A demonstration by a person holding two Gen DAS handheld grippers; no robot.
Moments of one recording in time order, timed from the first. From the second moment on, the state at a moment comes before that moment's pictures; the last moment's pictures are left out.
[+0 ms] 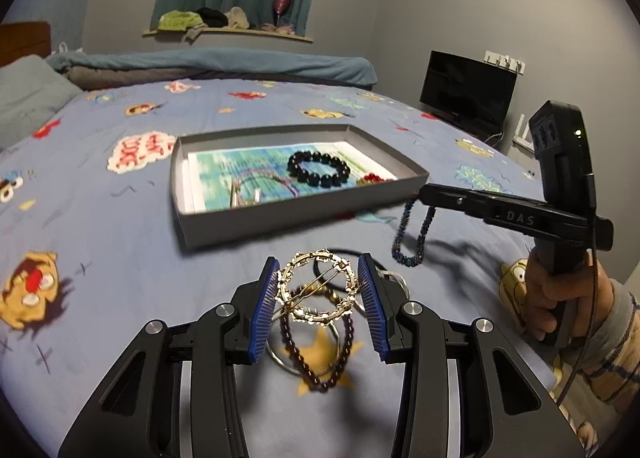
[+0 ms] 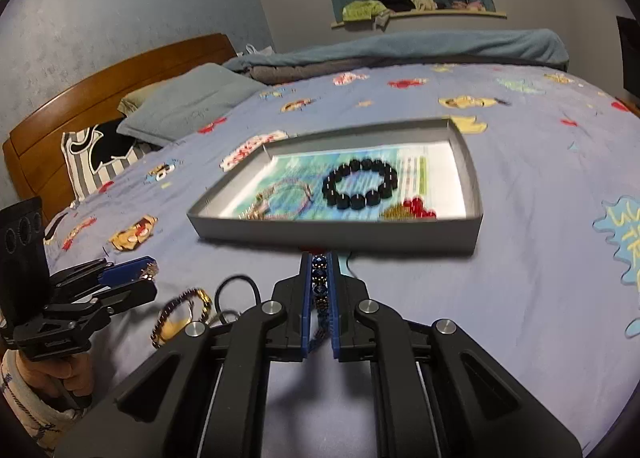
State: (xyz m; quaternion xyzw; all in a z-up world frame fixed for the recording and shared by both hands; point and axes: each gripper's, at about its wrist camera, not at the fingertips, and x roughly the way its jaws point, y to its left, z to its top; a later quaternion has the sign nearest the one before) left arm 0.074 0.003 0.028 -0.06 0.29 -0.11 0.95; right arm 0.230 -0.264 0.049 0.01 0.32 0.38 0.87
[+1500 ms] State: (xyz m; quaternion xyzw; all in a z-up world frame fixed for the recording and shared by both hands) left arm 0.217 0.023 0.031 -0.06 0.33 -0.06 0.94; right arm 0.306 -0.200 0.082 -0.01 0.30 0.39 0.87
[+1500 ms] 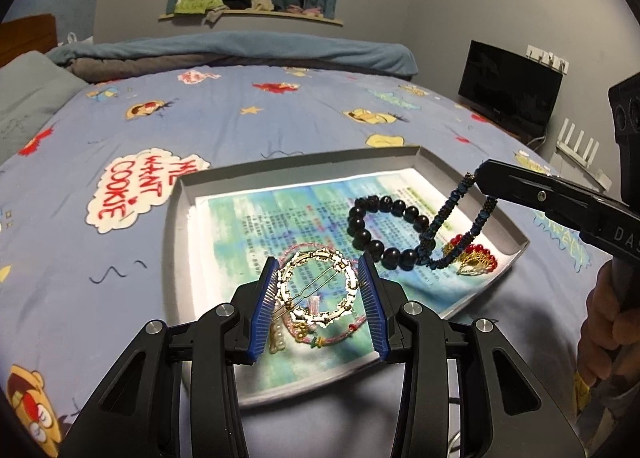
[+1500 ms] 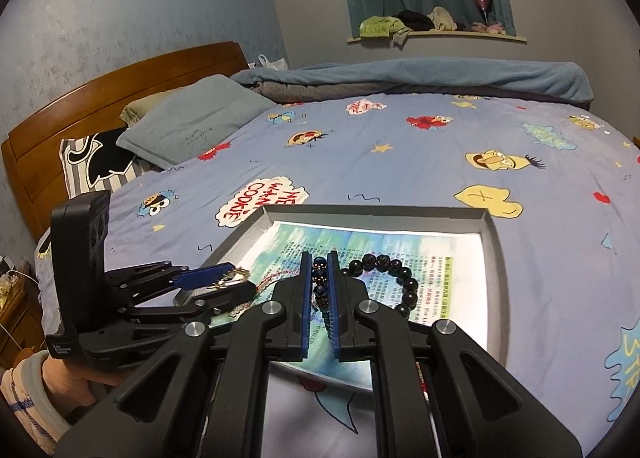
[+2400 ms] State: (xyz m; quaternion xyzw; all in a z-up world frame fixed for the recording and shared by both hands) left arm 0.232 0.015 0.006 -0.04 0.35 -0.06 0.93; right arm 0.323 -0.209 0.031 -0.03 0.34 0.33 0.88
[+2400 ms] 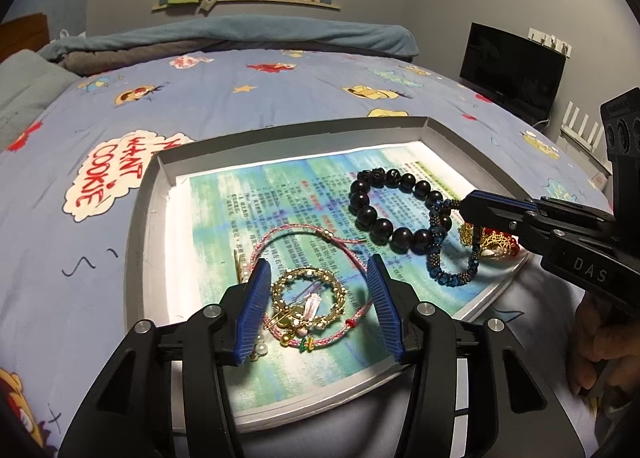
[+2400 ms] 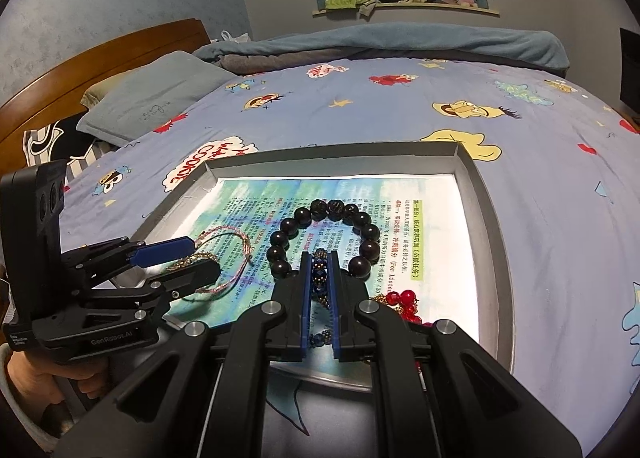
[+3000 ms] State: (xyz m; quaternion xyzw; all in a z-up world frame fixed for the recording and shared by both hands) left arm 0.192 0.013 0.026 -0.04 0.27 -0.06 0.96; right arm 0.270 -0.248 0.034 -0.01 0.27 0.33 0.90
